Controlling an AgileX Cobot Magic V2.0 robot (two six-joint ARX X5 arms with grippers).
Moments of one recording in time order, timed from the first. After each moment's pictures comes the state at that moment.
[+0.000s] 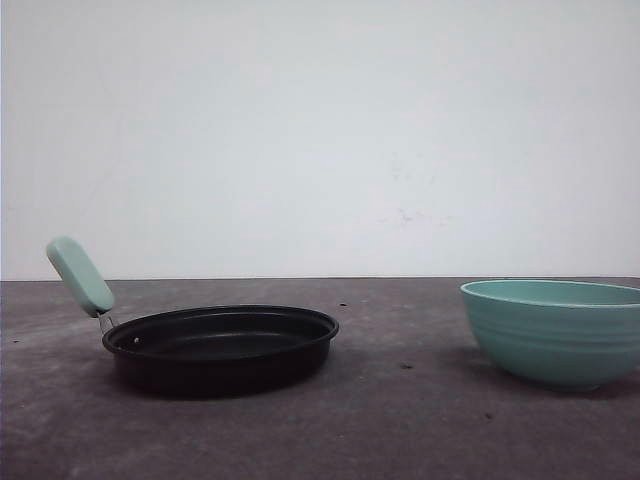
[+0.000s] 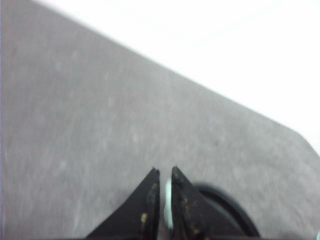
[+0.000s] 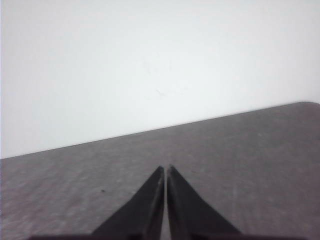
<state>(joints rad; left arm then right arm) 0.01 0.19 0.40 -0.38 0.21 -0.45 0.05 0.07 0.30 -0.16 -0.13 0.31</state>
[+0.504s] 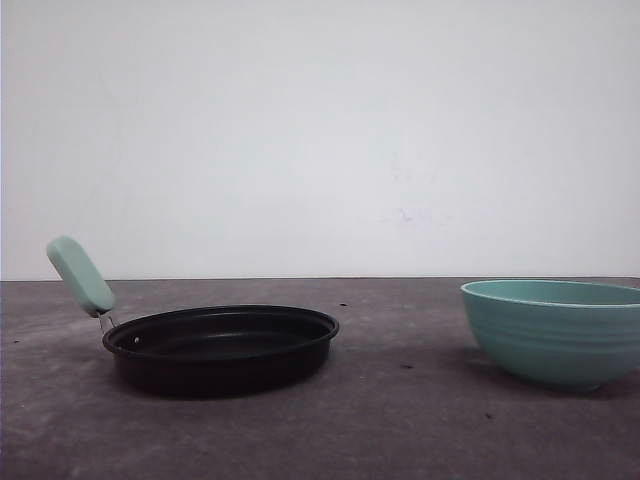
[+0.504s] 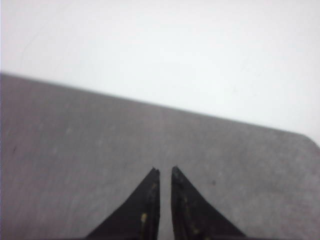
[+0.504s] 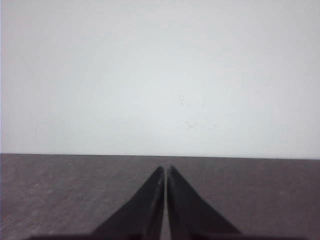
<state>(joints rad) -0.02 0.72 1.01 -0.46 0.21 -0.27 0.05 0.55 0.90 -0.32 -0.21 0.16</state>
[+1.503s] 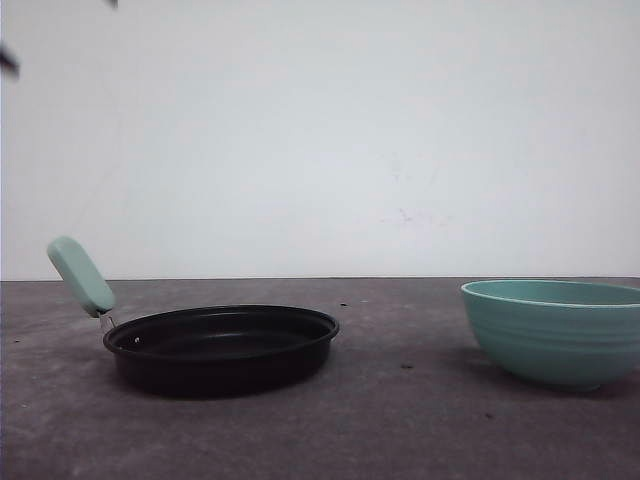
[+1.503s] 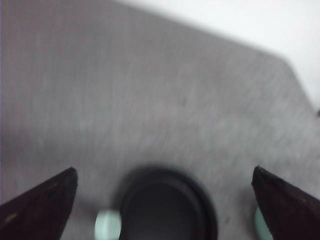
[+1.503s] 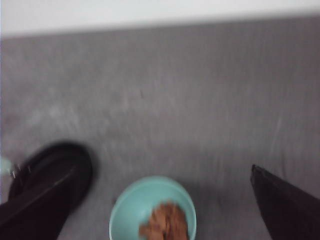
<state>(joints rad) -0.15 1.02 0.98 -0.56 0.31 -0.40 0.05 0.76 0.96 -0.76 -0.34 0.15</state>
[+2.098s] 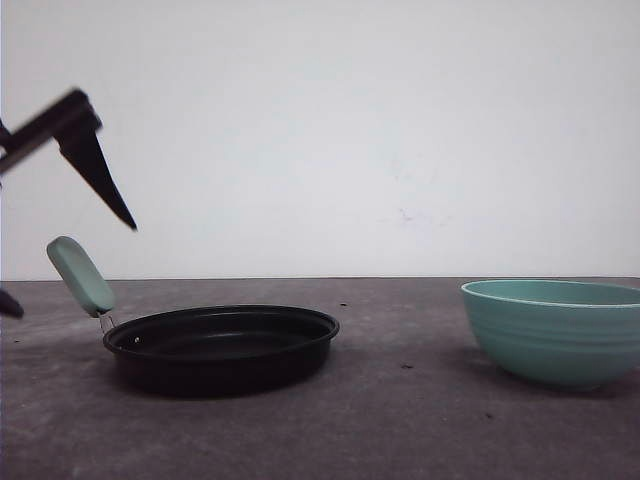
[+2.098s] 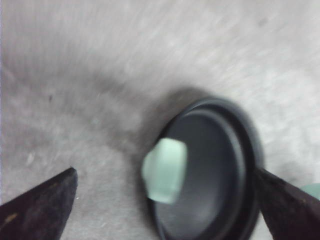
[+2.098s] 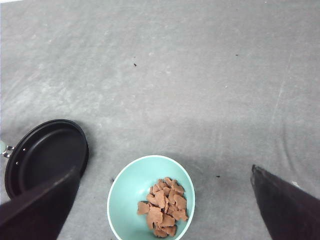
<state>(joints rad) -0.20 1.21 0.63 -0.22 0.34 -0.70 0.05 0.78 0.96 -0.79 -0.34 0.15</state>
